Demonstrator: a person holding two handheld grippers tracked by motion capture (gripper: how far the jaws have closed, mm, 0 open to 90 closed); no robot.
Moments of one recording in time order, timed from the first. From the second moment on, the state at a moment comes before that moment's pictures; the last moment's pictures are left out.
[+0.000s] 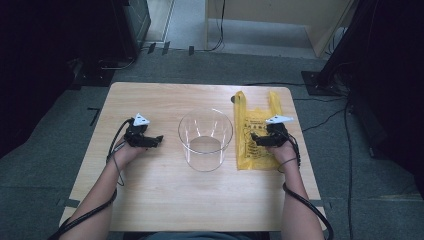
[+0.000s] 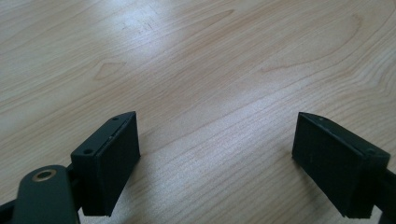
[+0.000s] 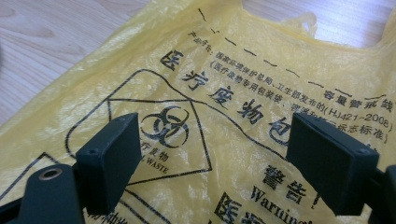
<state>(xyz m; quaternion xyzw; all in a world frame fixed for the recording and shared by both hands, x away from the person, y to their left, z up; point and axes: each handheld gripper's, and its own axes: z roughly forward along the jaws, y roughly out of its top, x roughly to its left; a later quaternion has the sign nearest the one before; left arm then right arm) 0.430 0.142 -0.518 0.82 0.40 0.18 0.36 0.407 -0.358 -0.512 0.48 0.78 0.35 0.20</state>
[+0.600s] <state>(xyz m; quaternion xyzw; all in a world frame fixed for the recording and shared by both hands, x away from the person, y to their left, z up) 0.436 0.139 -0.518 0.83 0.40 0.18 0.36 0.411 -0.361 -0.521 0.49 0.77 0.34 0.20</state>
